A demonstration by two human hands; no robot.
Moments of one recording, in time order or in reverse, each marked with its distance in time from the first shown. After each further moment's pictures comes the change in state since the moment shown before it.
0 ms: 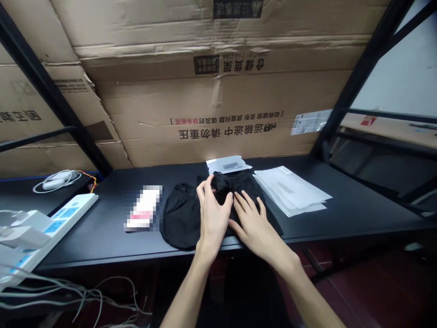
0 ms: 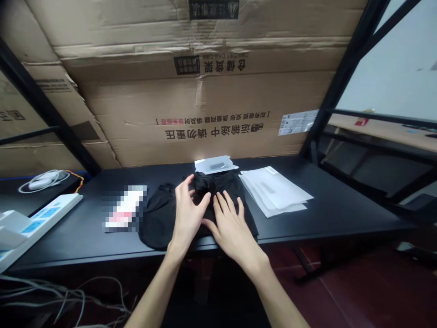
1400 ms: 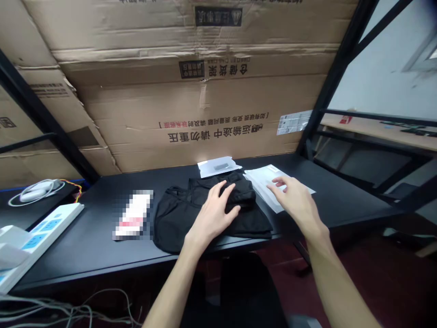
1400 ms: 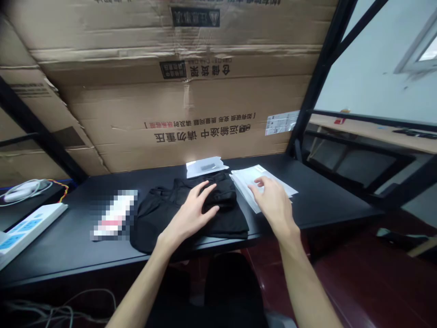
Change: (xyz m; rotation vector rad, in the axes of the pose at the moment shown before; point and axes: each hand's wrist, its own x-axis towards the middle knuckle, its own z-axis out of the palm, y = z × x) left_hand 0.009 0.002 -0.003 0.322 -0.510 0.436; right_hand 0.004 0.114 -0.062 0.130 0.268 0.608
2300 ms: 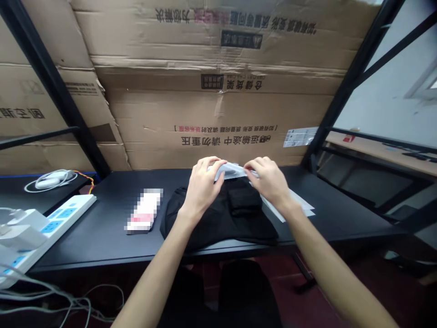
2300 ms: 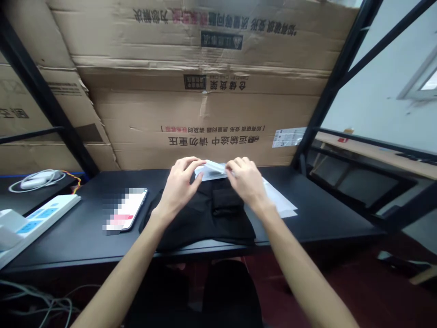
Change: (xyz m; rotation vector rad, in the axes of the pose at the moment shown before) left_hand 0.035 -0.011 -0.077 0.253 0.432 0.160; right_hand 0.045 -0.095 0.001 -0.115 0.200 -0.768
